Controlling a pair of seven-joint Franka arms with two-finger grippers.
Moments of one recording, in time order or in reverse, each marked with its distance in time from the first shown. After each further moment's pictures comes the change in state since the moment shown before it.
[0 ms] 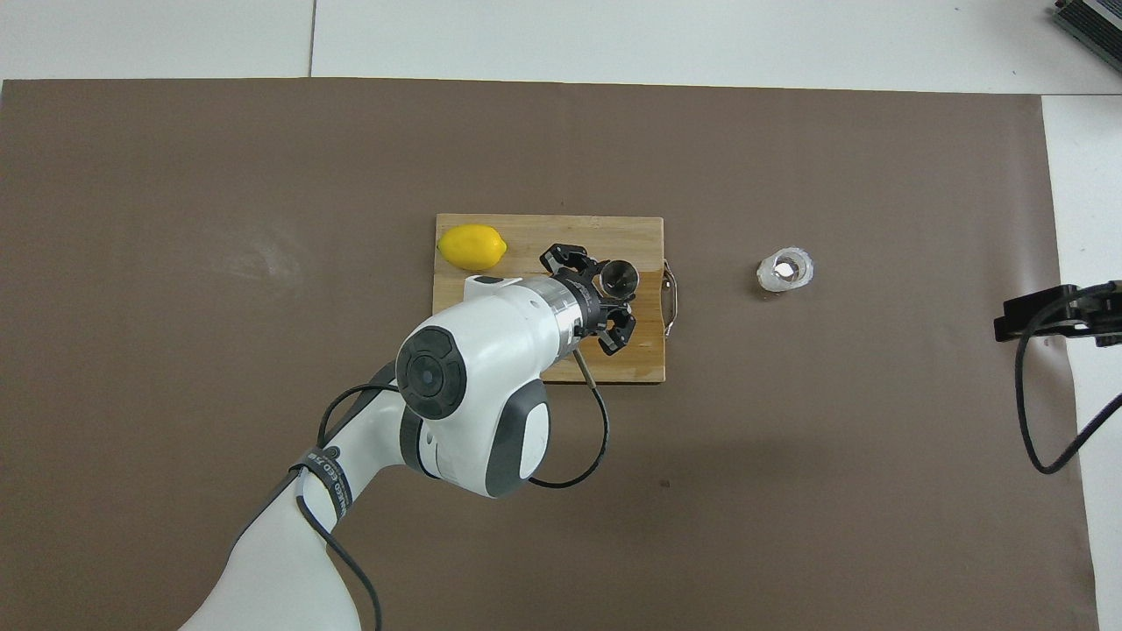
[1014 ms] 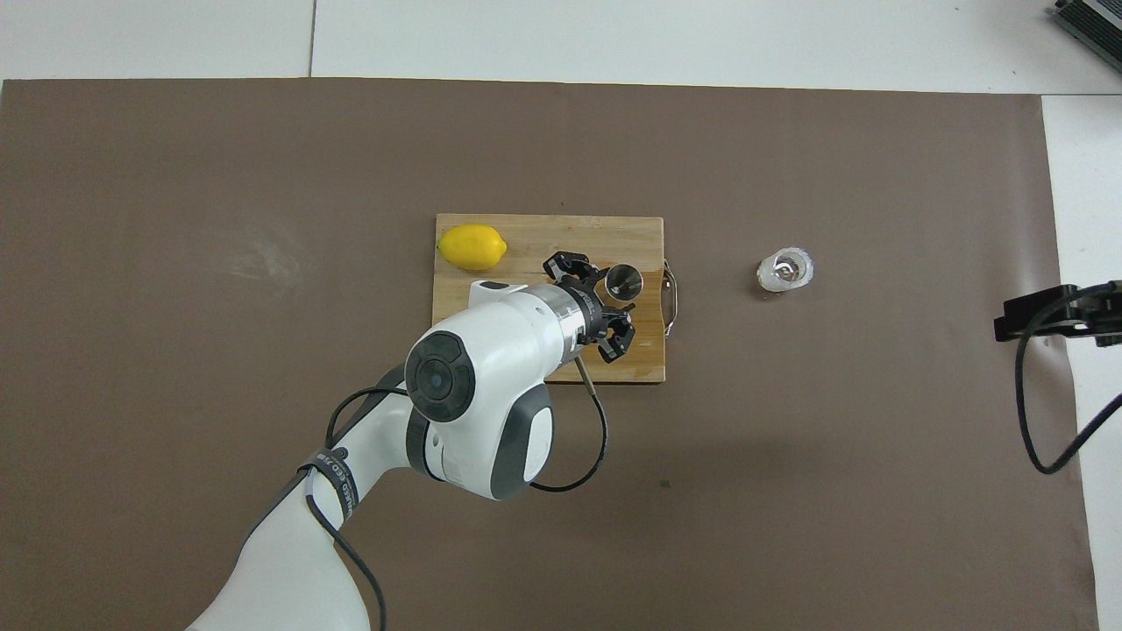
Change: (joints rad) left arm -0.005 0.012 0.000 -0.010 0.002 0.007 0.027; right arm 0.000 0.000 0.000 0.000 0.000 0.000 0.000
